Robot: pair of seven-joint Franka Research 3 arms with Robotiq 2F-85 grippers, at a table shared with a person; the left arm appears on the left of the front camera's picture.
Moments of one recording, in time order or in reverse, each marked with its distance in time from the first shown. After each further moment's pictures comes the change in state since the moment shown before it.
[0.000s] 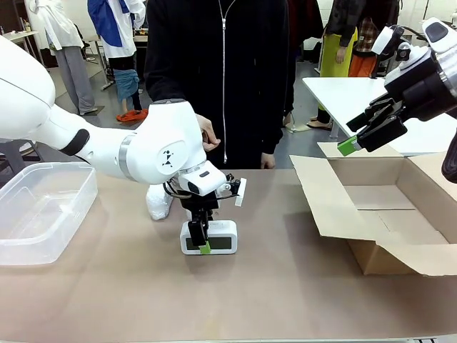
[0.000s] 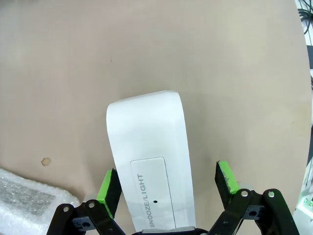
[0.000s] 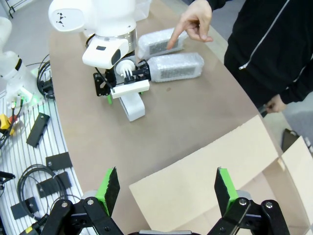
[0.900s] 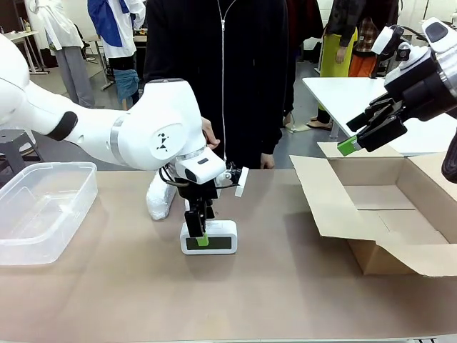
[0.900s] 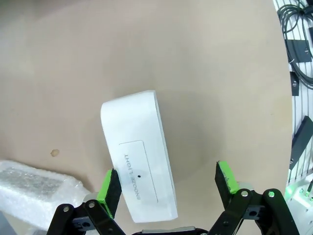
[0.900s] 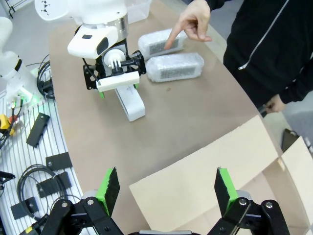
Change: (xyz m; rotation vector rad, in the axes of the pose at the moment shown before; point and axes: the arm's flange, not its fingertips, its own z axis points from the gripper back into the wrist) left arm 0.010 -0.018 0.036 0.012 0.020 -0.035; right arm 0.000 0.000 0.000 0.000 0.000 0.000
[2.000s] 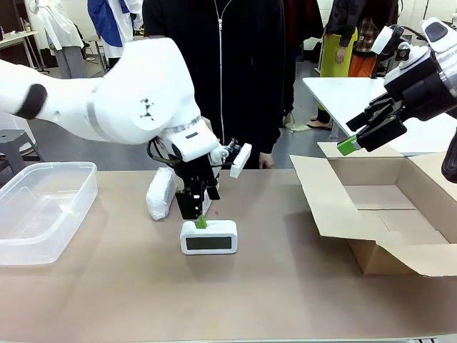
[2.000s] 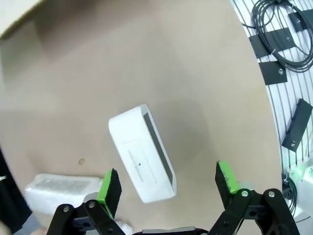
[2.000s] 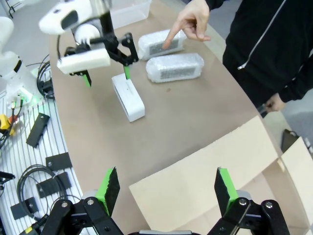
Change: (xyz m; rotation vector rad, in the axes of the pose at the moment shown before) left arm 0.014 -0.024 0.062 0.043 -0.050 -0.186; right arm 0.000 0.000 0.000 -0.001 -0.001 0.001
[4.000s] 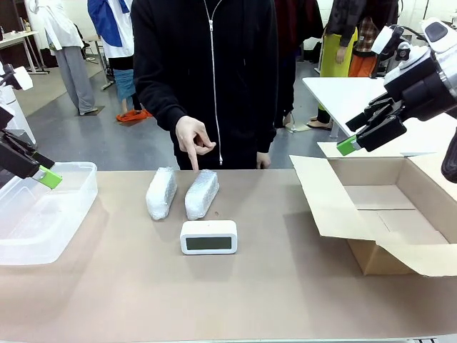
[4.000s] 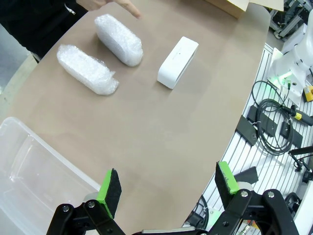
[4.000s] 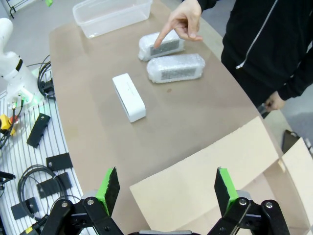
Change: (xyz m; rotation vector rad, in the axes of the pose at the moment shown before) left arm -0.250 -0.171 0.171 0.215 -0.410 0.898; right arm 0.000 0.000 0.000 0.004 -0.003 0.001
